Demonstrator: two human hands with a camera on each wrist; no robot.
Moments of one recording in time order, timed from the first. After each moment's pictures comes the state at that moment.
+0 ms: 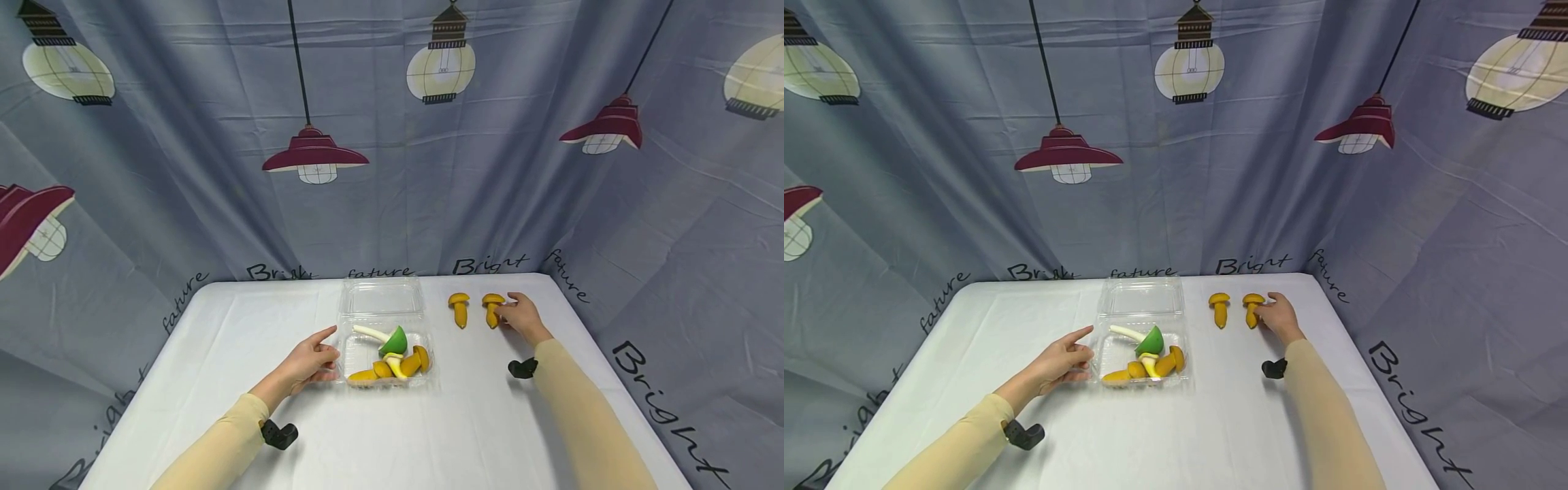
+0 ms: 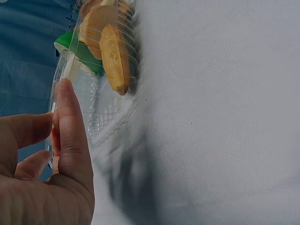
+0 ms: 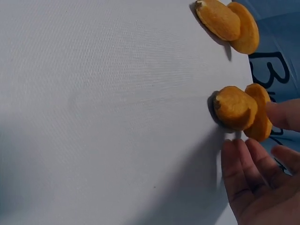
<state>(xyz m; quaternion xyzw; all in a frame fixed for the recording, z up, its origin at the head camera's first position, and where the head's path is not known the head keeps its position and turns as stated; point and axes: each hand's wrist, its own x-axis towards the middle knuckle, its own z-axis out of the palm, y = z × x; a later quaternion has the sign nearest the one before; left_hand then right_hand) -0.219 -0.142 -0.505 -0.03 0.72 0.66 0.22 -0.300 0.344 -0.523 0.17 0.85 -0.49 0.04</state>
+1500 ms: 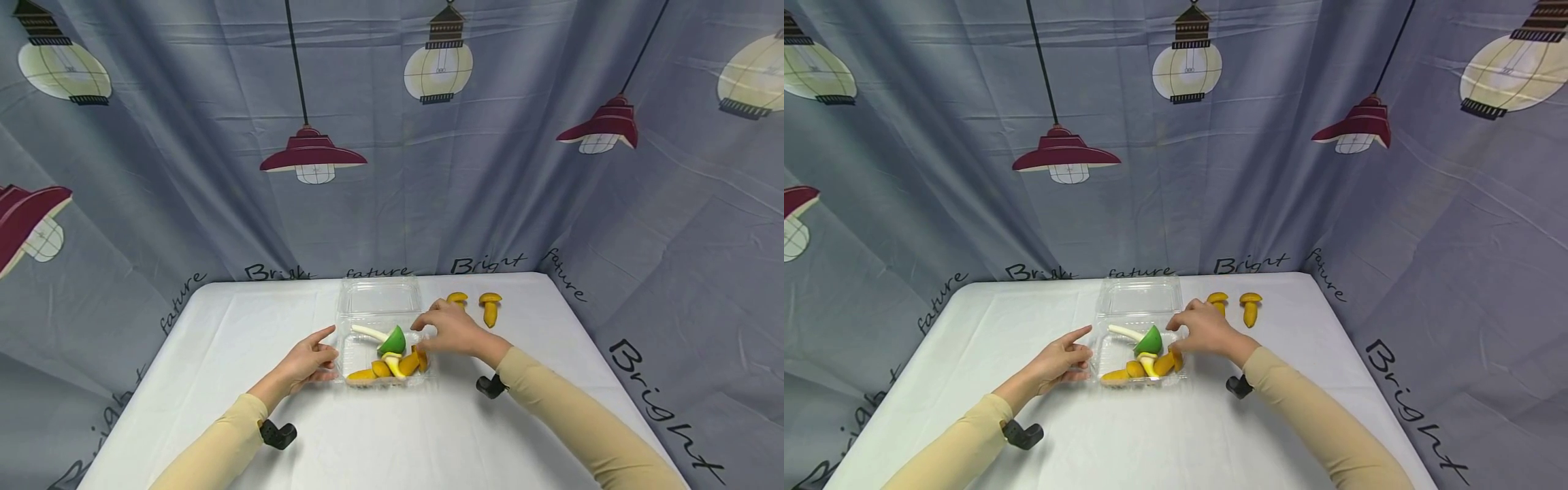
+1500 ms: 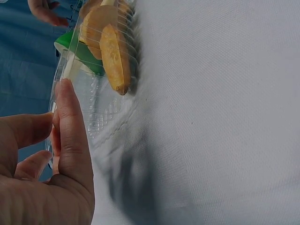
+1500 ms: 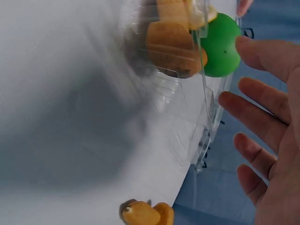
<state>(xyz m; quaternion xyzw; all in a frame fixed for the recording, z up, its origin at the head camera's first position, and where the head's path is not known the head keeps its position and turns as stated) -0.220 -0.142 -0.505 -0.03 0.71 0.67 0.22 -0.250 0.202 -0.466 -0.27 0.94 -0.19 0.05</state>
